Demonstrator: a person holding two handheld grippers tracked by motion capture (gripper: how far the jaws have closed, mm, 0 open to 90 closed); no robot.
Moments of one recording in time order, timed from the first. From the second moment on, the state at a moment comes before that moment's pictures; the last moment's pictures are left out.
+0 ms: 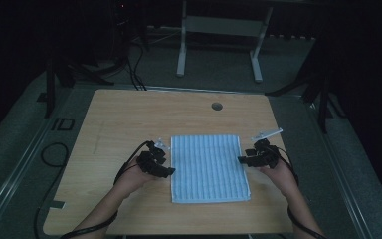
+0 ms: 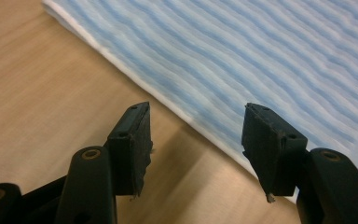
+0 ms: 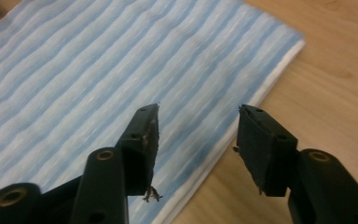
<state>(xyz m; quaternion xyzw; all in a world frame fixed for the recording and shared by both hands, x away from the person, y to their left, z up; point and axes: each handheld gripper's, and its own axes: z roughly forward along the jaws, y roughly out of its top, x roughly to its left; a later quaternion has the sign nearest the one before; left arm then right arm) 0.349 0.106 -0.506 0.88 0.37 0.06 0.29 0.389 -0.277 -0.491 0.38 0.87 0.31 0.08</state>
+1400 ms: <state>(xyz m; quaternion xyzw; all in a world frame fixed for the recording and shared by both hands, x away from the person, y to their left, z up) 0.472 0.093 -0.515 0.85 0.44 0.06 0.28 0.509 -0.262 -0.496 0.48 0.83 0.26 0.07</state>
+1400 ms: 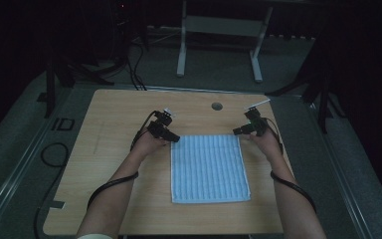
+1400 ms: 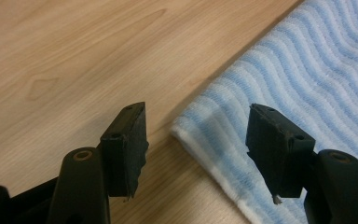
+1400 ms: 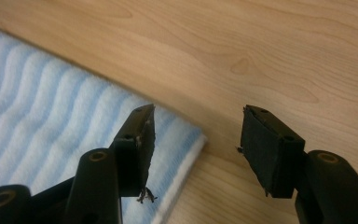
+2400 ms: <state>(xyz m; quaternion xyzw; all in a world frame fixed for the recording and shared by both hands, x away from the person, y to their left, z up) 0.479 0.089 -0.519 0.83 0.46 0.07 0.30 0.515 -0.234 -0.509 0.47 0.86 0.21 0.07</state>
